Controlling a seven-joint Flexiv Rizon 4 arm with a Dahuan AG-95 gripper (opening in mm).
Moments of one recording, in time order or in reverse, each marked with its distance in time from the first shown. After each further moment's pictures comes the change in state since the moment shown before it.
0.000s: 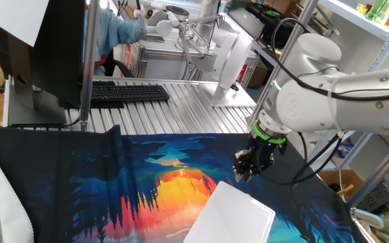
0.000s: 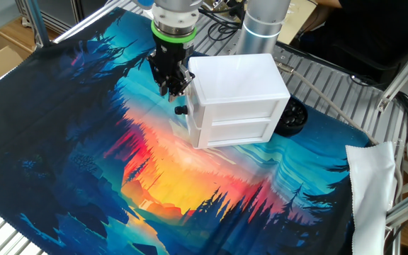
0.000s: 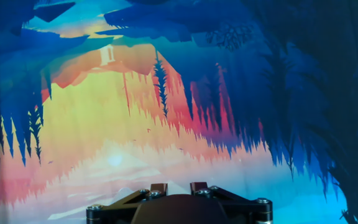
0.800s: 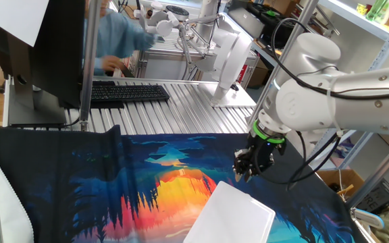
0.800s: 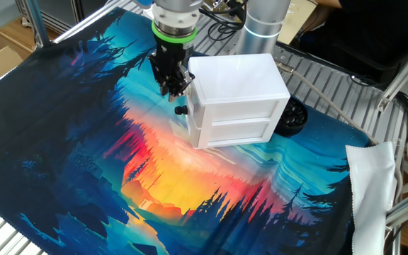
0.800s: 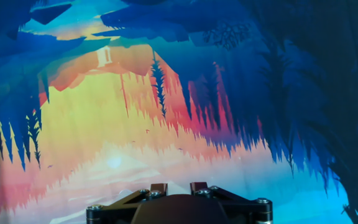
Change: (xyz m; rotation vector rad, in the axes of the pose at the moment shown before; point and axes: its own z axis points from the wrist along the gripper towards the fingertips) arm 0.000 0.001 0.001 0.002 0.003 0.065
